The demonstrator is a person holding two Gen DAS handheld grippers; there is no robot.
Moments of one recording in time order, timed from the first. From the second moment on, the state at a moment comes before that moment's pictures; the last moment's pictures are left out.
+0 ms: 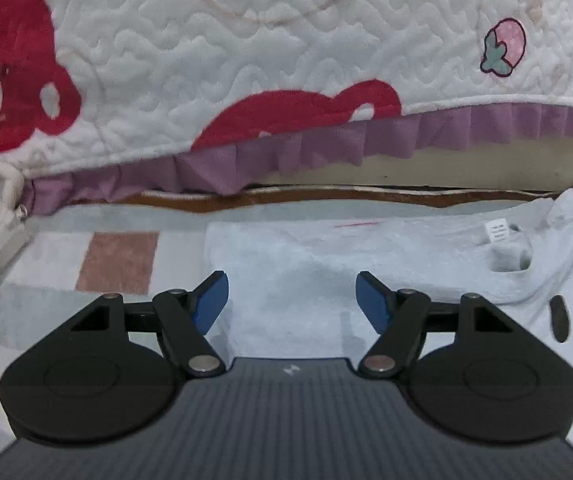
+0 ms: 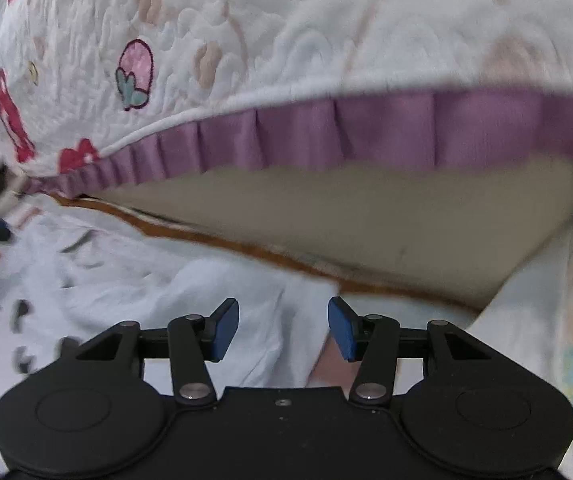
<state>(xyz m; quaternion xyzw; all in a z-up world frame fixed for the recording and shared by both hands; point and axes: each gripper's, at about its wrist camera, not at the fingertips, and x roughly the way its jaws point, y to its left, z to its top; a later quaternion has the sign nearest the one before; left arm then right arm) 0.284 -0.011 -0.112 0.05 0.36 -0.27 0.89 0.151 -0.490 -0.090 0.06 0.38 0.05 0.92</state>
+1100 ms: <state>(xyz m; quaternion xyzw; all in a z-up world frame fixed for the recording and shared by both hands) 0.304 -0.006 -0.143 -0.02 0.37 -0.23 0.90 0.232 -0.362 -0.102 0.00 0.36 0.09 0.93</state>
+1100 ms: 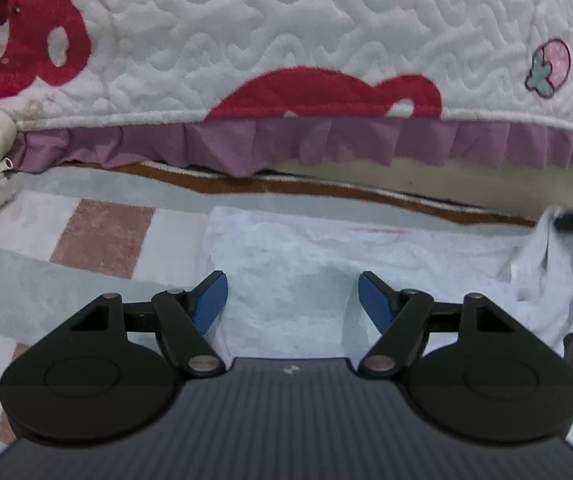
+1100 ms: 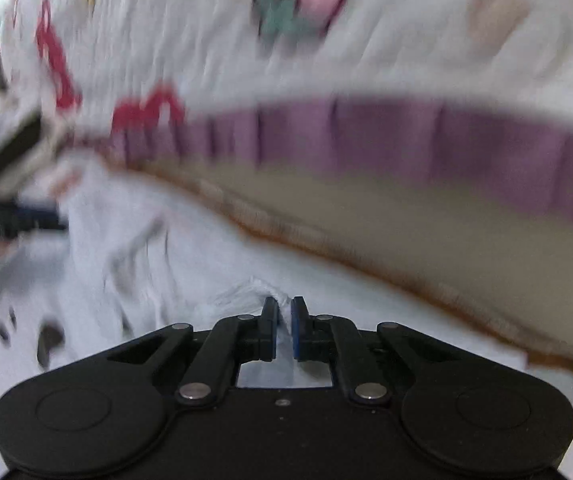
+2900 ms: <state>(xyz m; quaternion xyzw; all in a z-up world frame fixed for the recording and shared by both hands) 0.315 -0.025 -0.141 -0.07 0.39 -0.22 0.89 0.179 -0.469 -0.127 0.19 0.32 0.03 0.93</state>
